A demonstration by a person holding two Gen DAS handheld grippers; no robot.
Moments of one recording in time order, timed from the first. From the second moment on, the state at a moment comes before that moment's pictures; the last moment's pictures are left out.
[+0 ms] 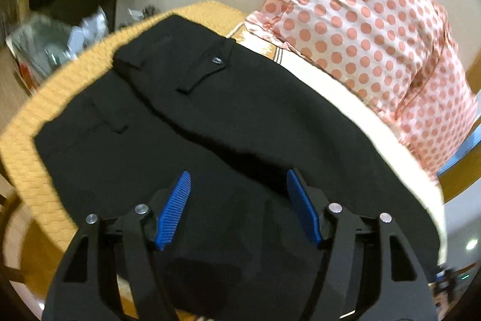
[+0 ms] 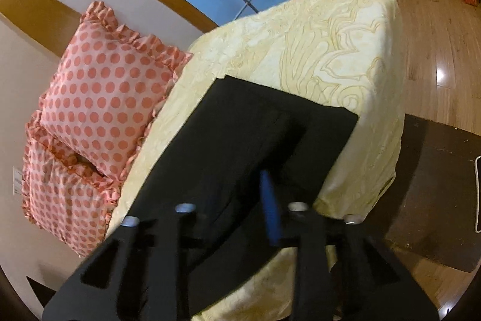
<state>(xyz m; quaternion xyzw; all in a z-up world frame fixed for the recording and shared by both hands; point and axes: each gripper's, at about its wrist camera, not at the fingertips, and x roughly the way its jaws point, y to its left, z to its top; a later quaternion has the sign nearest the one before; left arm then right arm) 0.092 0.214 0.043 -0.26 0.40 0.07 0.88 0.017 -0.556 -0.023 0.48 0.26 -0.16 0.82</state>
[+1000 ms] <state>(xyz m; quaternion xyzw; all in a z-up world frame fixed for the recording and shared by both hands) 0.021 0.213 0.027 -0.29 0.41 0.12 0.86 -0.008 -0.564 -0.030 0.51 0.21 -0.16 0.82</state>
